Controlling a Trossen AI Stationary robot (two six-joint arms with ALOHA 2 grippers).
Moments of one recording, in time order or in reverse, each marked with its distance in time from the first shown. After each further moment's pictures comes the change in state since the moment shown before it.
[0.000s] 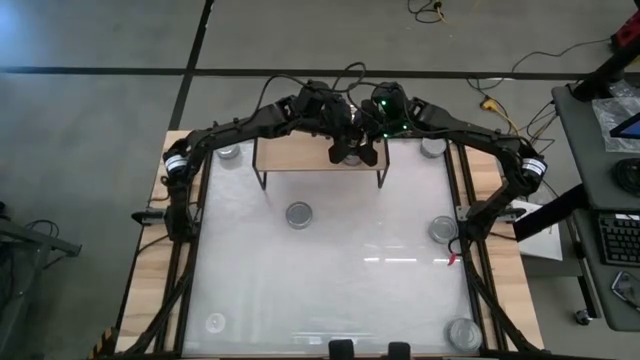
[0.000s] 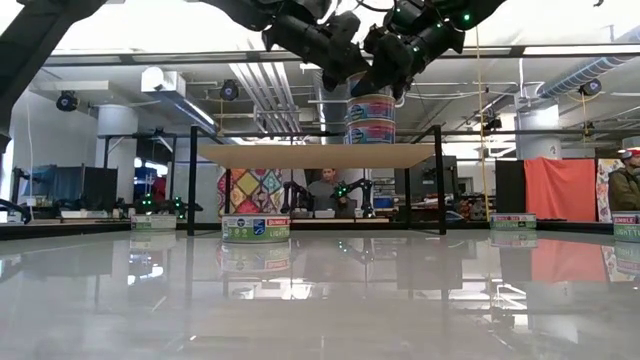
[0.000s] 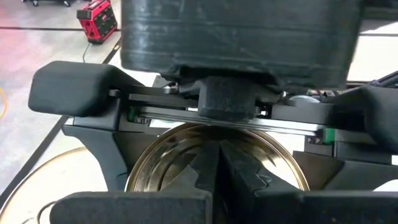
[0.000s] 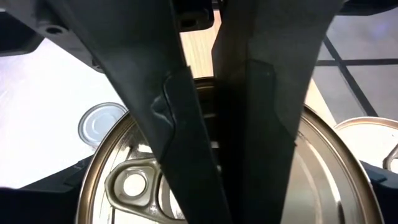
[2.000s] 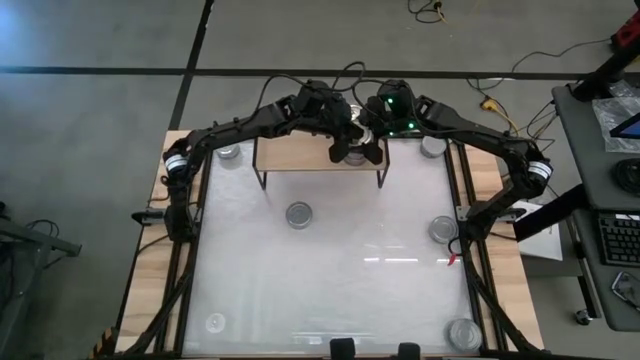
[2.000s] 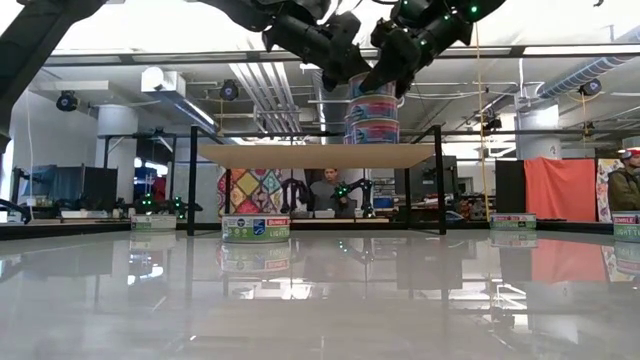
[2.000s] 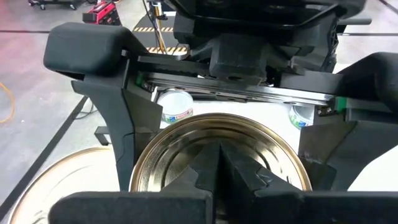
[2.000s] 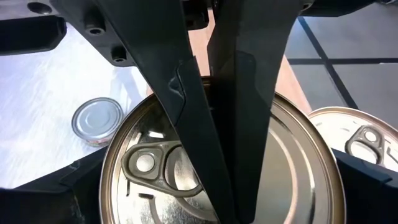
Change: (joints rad) left arm 0.005 0.012 -0.003 0.013 -0.014 0.006; right arm -0.015 -0.052 0.002 -0.035 0.027 -0.012
